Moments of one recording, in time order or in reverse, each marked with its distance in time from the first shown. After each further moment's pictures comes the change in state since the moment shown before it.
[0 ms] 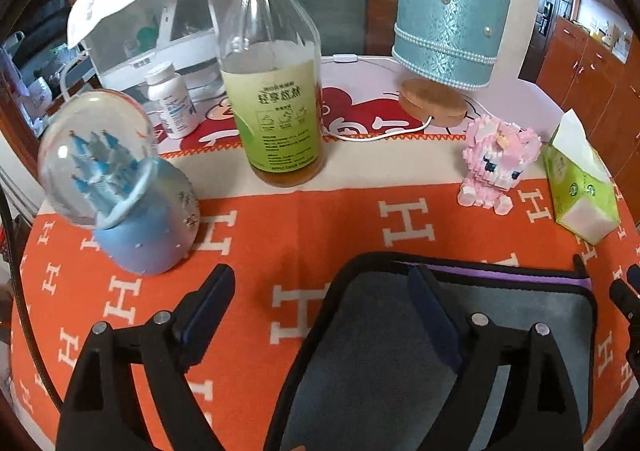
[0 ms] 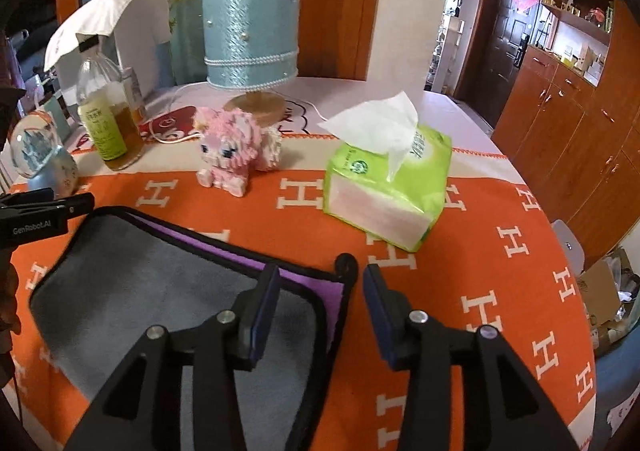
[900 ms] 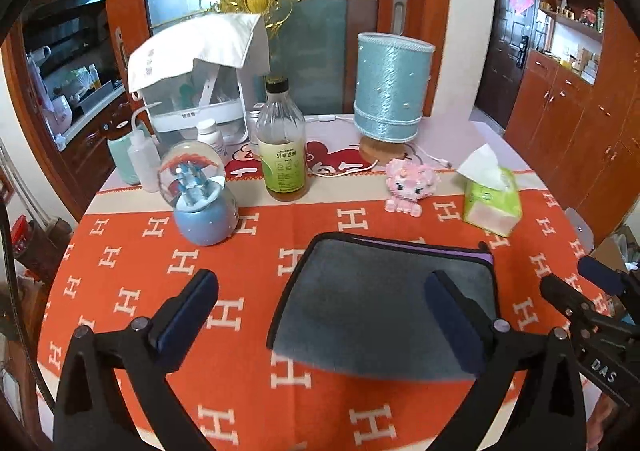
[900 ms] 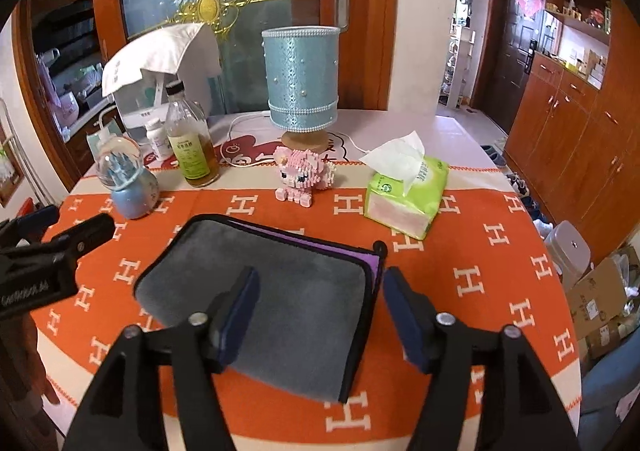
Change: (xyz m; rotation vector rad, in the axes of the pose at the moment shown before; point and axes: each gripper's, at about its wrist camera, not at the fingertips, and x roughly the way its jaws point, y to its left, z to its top) left arm -0.195 -0.005 -0.052 -0.010 -0.153 -0.046; right arm -0.138 0.020 -0.010 0.034 -0.041 0.099
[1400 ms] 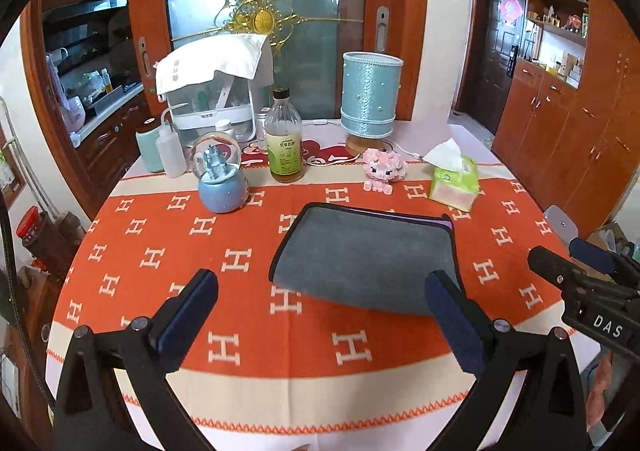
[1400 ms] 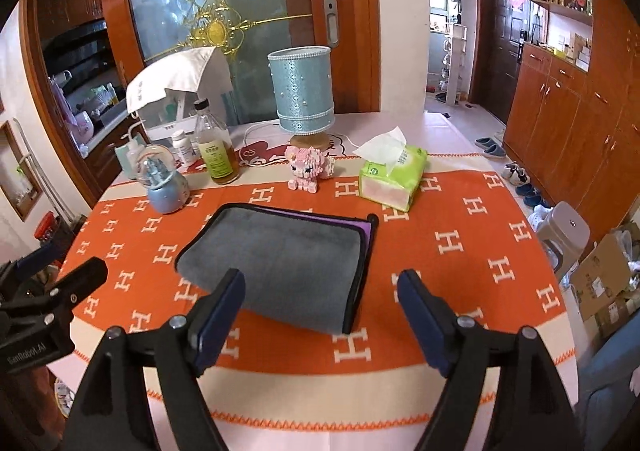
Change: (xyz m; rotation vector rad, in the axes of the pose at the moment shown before) left arm -0.114 -0.013 -0.066 -0.008 -0.046 -0.003; right arm -0.092 -0.013 -0.047 0.055 -0.033 0.052
